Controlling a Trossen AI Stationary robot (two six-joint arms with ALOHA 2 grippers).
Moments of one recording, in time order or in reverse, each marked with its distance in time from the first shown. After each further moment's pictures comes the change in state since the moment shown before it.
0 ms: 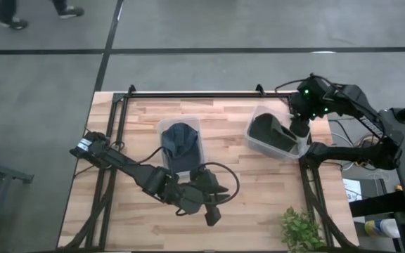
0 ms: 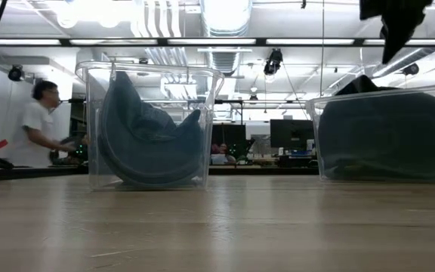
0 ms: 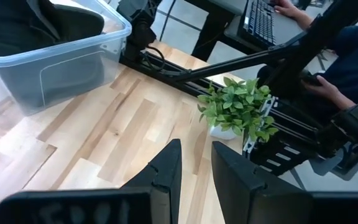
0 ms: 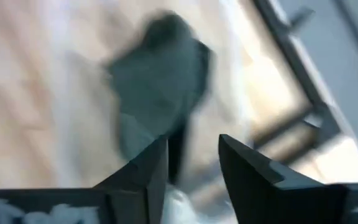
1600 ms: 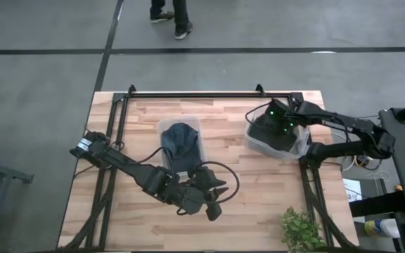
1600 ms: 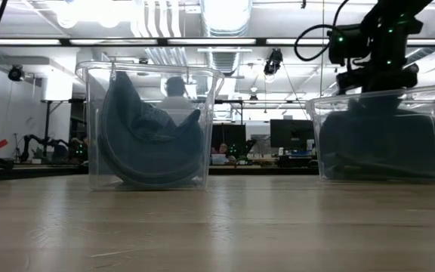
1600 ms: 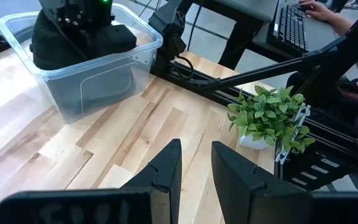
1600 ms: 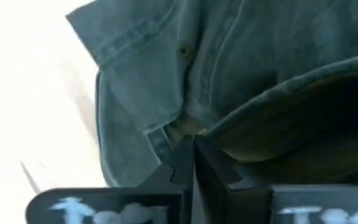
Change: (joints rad) left arm 0.001 0.000 0.000 -0.045 -0.117 0.014; right arm 0.099 0.152 -0.491 0.451 -0.036 0.024
